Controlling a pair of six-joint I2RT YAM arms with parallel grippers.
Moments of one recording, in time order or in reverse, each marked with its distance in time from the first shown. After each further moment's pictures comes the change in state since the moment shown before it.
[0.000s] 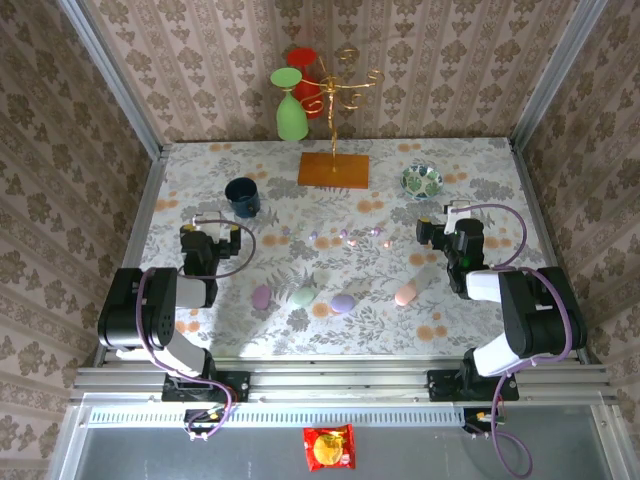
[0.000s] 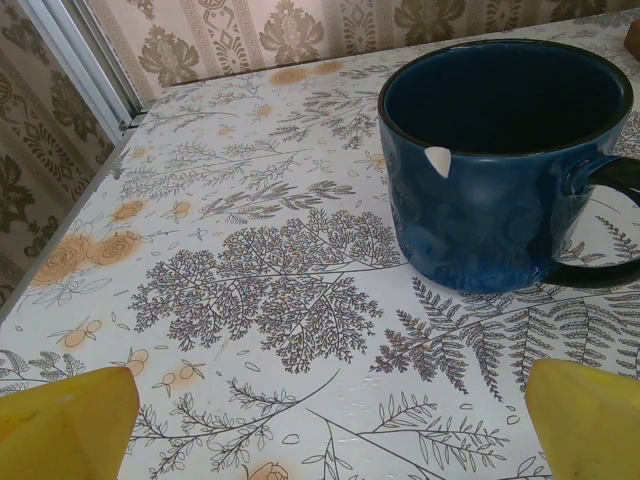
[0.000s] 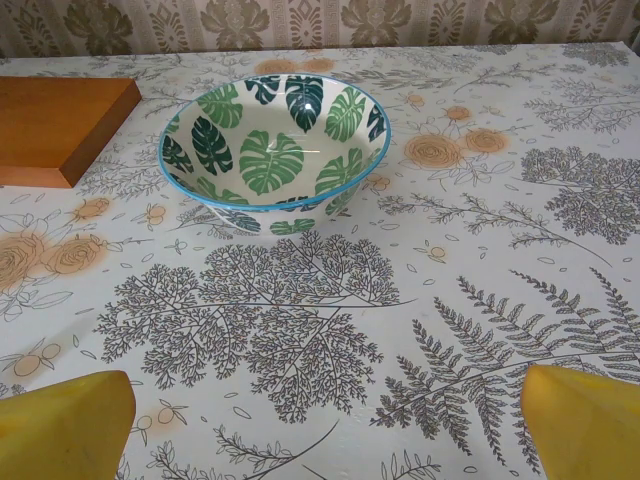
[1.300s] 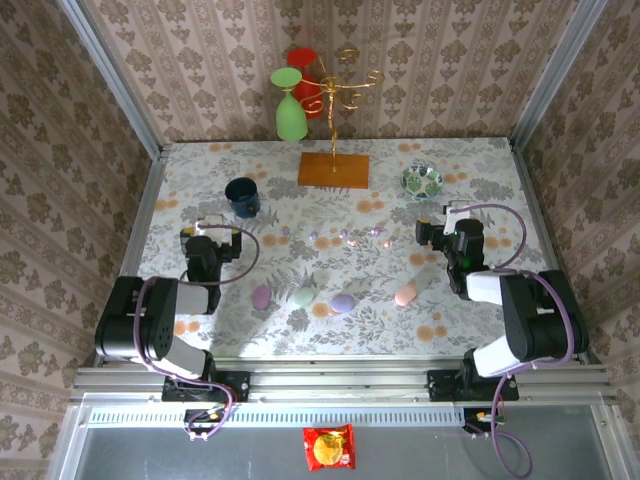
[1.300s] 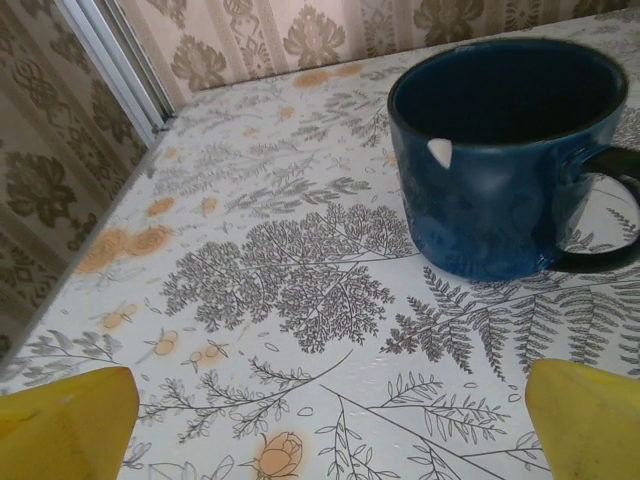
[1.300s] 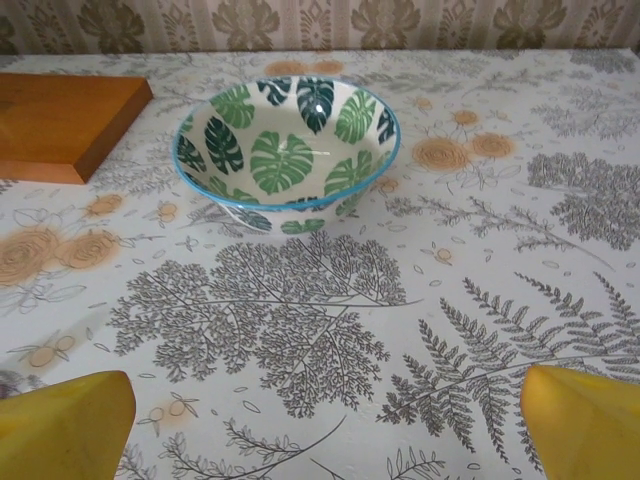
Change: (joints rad) left arm -0.073 -0.098 -0.048 -0.018 -0.131 0.021; right arm 0.012 -0.045 -0.005 -0.035 -0.007 -0.014
